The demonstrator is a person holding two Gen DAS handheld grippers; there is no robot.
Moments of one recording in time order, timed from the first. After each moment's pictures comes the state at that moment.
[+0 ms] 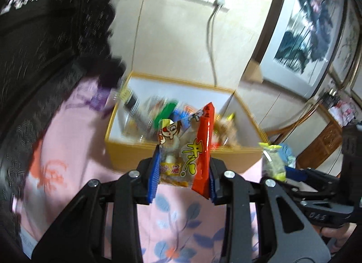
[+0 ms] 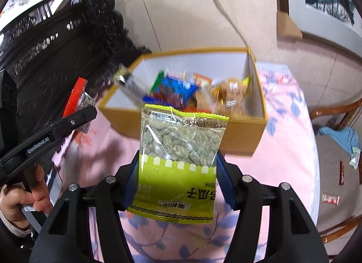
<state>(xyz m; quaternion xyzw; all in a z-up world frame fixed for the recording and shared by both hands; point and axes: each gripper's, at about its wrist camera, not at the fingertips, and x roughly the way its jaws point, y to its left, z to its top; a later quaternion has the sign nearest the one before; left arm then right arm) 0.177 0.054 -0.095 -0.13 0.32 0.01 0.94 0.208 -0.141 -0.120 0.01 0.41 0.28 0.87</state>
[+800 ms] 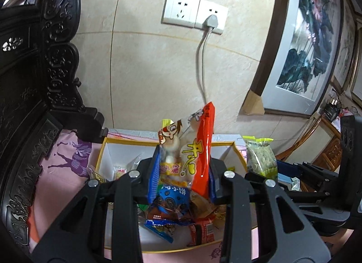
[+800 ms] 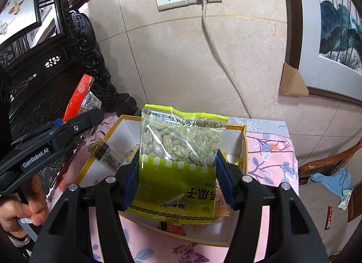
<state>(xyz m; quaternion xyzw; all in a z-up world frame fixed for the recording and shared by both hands) 0.312 0.058 -0.052 -0.10 0.29 0.00 0.95 0.331 -0.113 -0.076 0.00 0.36 0.26 0.90</state>
